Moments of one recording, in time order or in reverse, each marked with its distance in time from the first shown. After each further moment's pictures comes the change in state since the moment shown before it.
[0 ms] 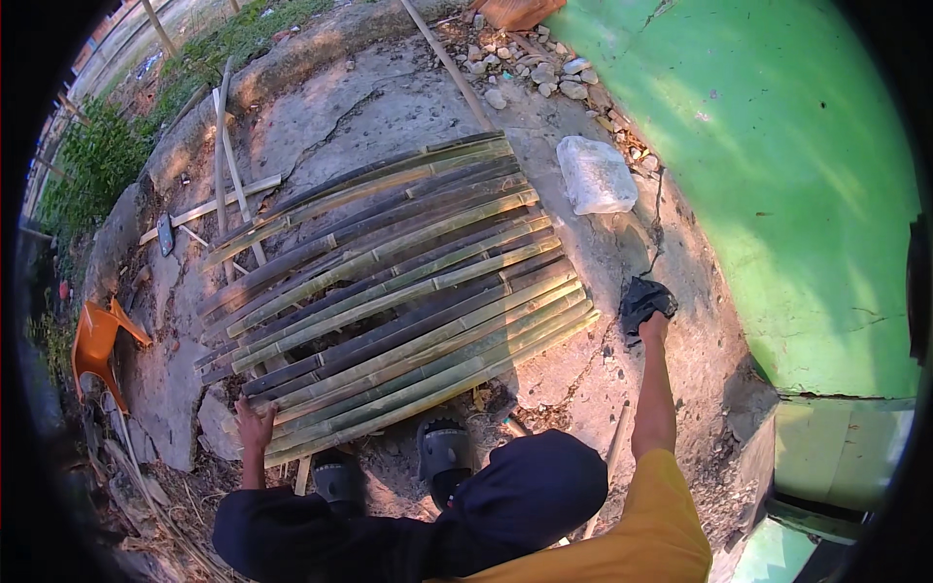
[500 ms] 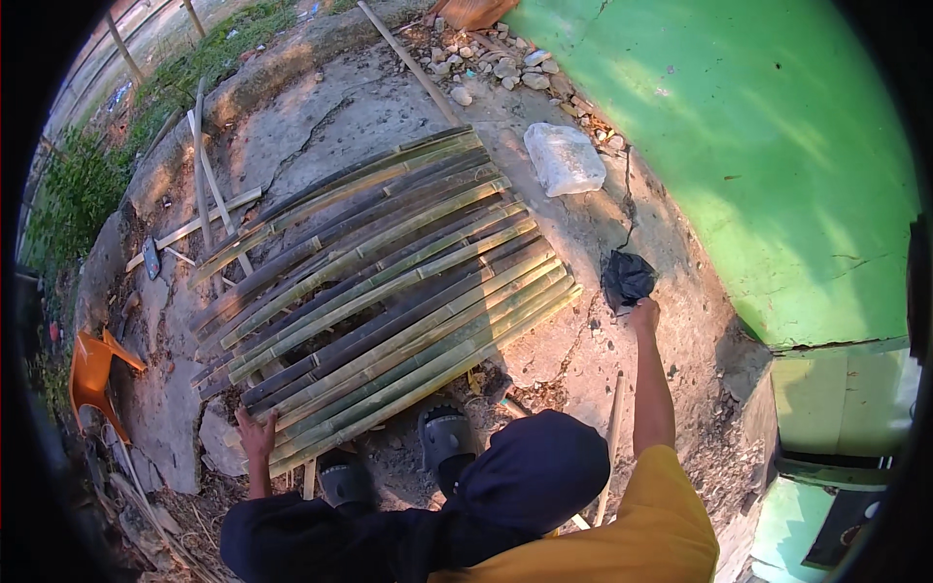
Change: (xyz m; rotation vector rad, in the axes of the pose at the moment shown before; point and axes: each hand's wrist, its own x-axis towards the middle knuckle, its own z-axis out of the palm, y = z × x) left_hand 0.004 0.022 0.002 -0.082 -0.051 0.062; right_hand -0.048 0.047 -0.034 0.150 0.182 0.024
